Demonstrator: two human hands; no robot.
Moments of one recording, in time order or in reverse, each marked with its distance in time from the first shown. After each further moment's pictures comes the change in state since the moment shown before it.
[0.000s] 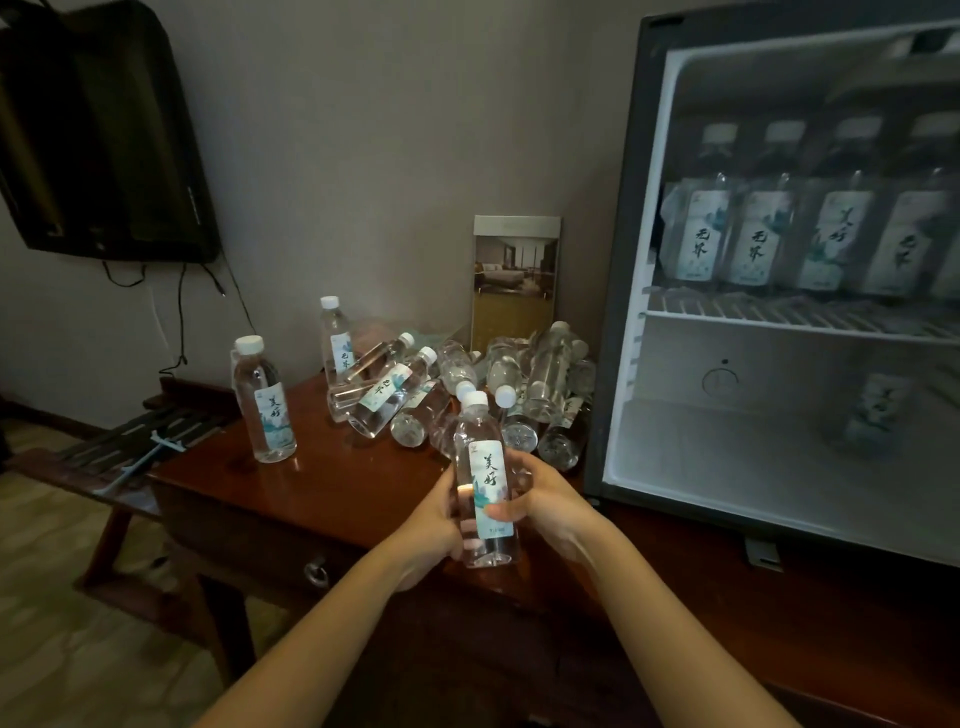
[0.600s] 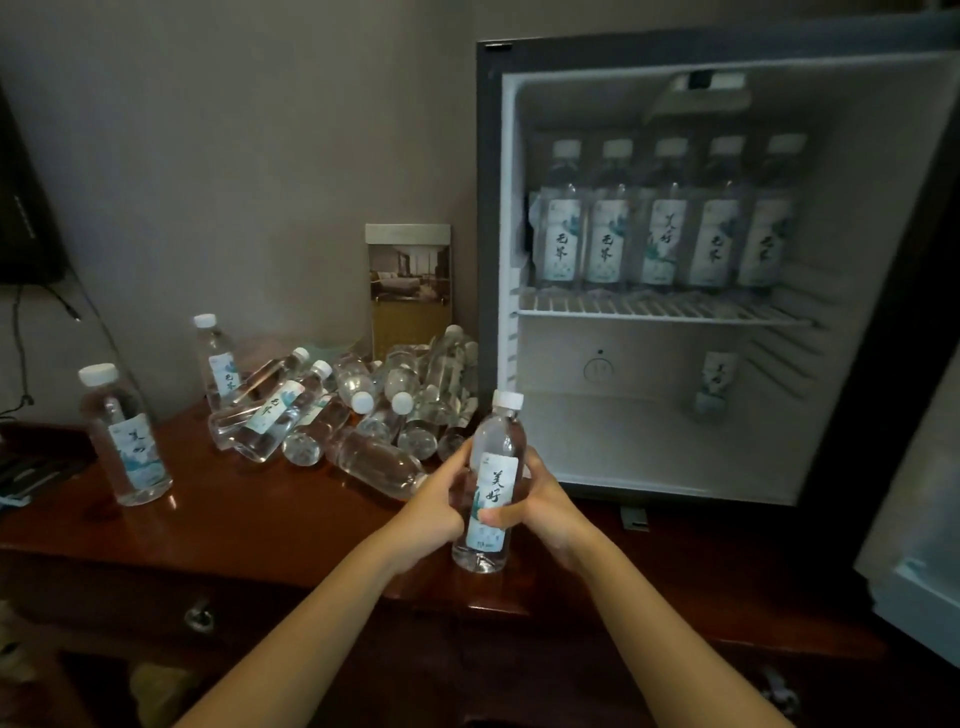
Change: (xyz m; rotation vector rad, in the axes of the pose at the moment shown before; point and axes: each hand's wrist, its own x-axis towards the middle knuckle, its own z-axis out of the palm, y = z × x) left_hand 0.028 0.034 0.093 0.143 -0.221 0.183; right_hand -0.066 0.005 -0.078 -0.063 0.220 -0.100
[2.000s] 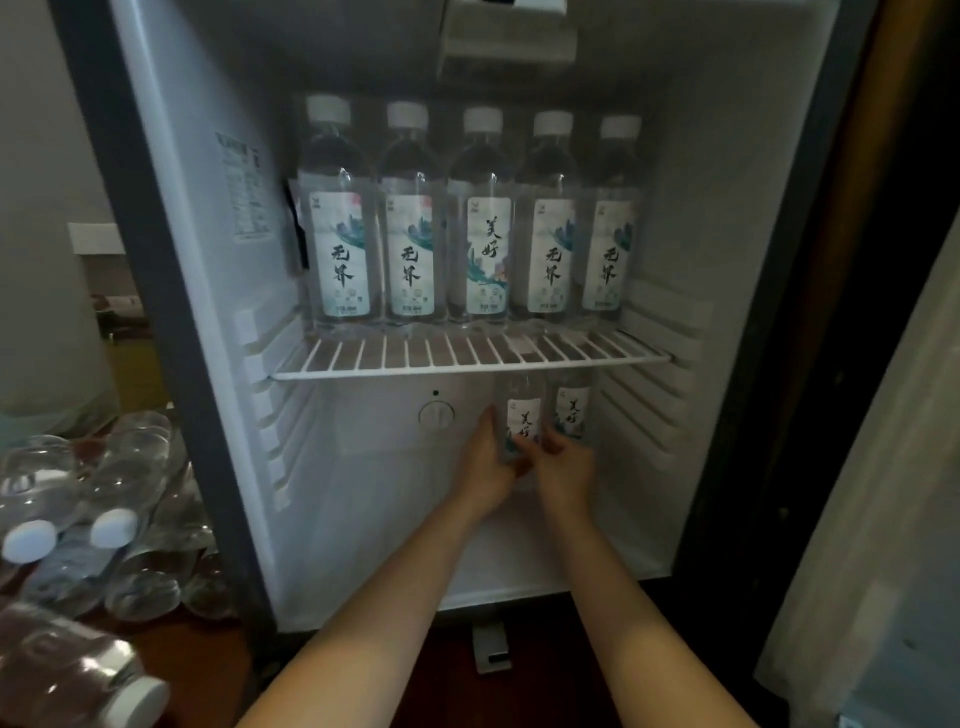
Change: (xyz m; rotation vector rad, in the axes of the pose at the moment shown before) left_hand 0.274 0.021 0.172 0.054 0.046 0.271; right_hand 0.092 0.009 -0.216 -0.145 1.031 -0.103
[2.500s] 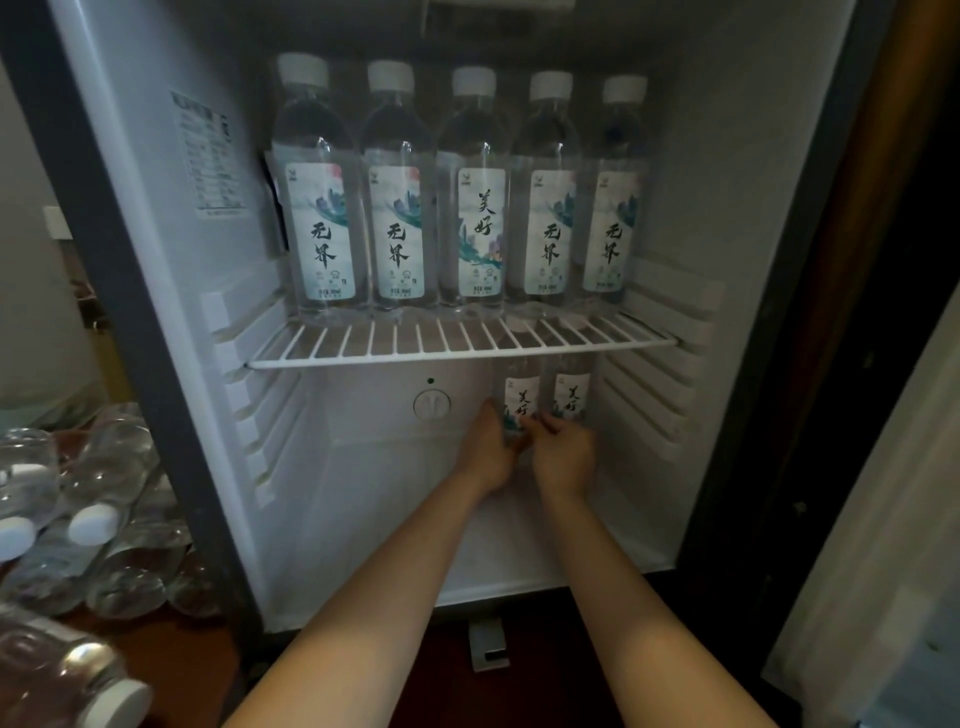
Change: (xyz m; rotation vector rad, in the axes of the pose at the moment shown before) left_hand 0.021 -0.005 0.006 0.212 -0.042 -0.102; right_hand 0.014 0.000 0.007 -0.108 0.102 0.001
